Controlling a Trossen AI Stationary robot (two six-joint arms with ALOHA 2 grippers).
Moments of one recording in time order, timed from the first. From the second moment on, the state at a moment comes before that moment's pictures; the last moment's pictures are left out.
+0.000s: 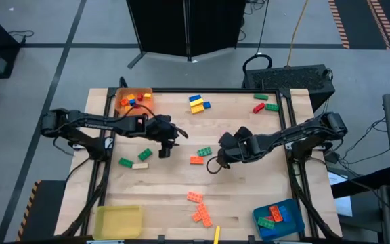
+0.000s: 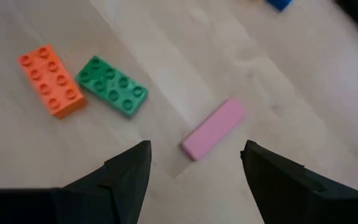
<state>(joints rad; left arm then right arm) 0.13 1.38 0.79 -0.24 0.05 0.14 0.20 1.58 1.09 -0.77 0.53 0.80</state>
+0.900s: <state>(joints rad) 0.00 1.38 0.70 -0.15 -0.01 0.03 0.08 1.78 1.09 -0.72 0.52 1.09</state>
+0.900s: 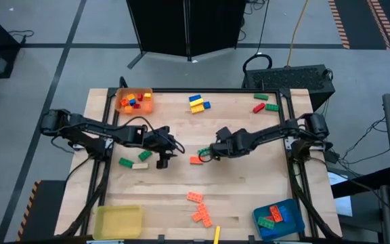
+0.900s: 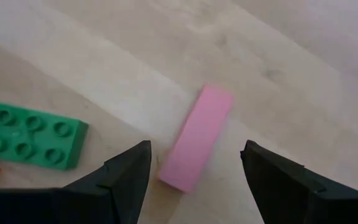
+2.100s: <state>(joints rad) -0.01 1.38 0.70 -0.15 -0.01 0.03 0.06 1.89 1.09 -0.71 0.43 1.11</state>
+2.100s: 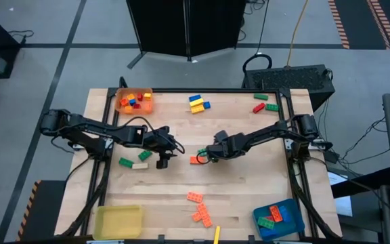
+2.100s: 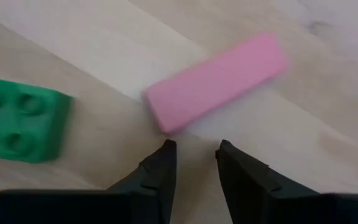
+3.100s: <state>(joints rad) -0.01 1.38 0.70 -0.12 -0.05 0.05 0.08 1.86 1.09 -0.74 0.45 0.89</state>
